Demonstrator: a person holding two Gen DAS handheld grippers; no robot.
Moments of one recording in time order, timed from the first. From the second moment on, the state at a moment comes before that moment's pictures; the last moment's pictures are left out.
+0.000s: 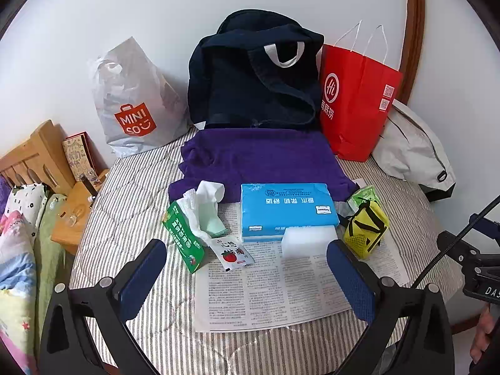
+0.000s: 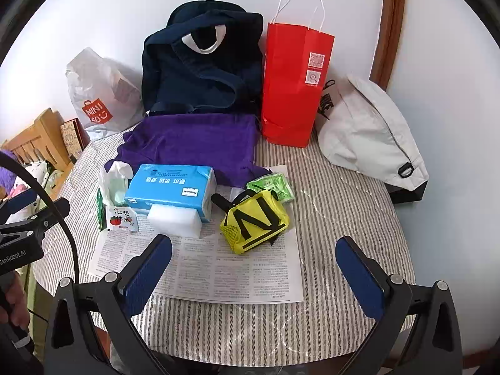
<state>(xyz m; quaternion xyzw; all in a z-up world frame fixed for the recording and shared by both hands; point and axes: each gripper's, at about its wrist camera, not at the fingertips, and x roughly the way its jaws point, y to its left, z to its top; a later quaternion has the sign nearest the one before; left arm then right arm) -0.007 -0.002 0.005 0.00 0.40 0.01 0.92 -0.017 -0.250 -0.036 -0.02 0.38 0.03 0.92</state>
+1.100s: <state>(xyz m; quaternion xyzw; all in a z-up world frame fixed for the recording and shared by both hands) -0.008 0.002 0.011 0.00 0.40 0.01 0.92 -0.026 -0.245 -0.035 -0.02 0.38 0.03 0.92</state>
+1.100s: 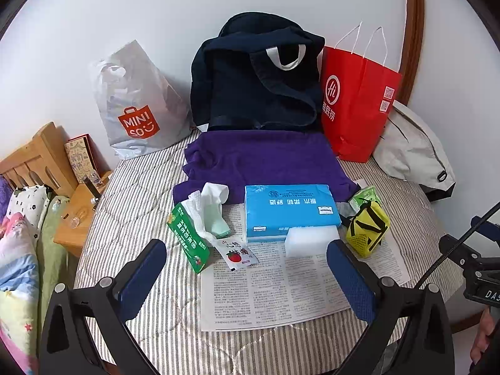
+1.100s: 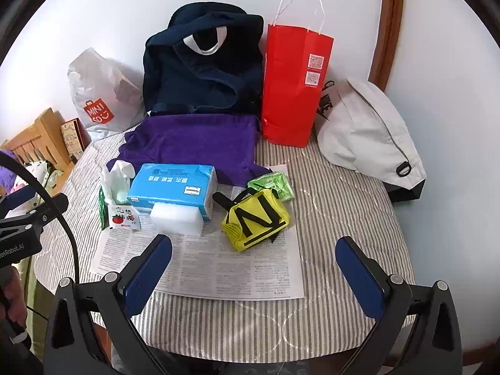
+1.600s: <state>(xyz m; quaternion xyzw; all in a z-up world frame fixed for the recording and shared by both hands) -0.011 0.004 0.014 0.00 0.40 0.01 0.92 -0.029 -0.244 -0.035 -0.02 0.38 0.04 0.92</state>
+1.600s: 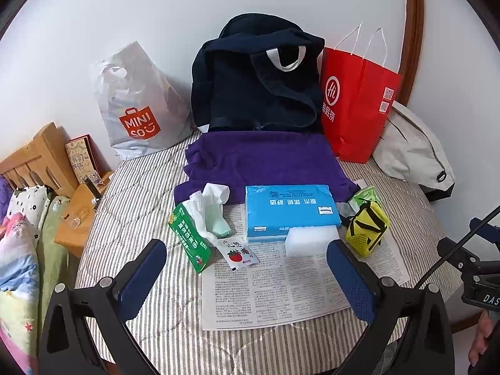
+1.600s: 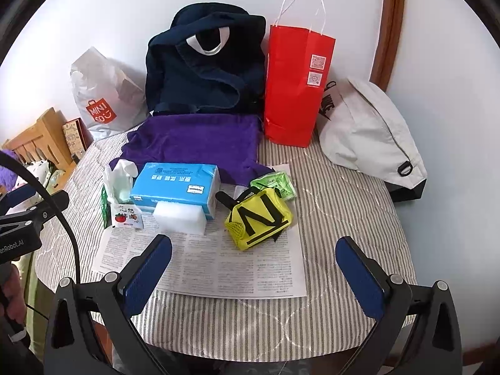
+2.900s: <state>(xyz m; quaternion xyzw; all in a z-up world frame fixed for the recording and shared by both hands) -0.006 0.002 0.001 0.00 0.40 0.00 0.92 -0.029 -0.253 -0.042 0.00 0.38 0.04 0.92</state>
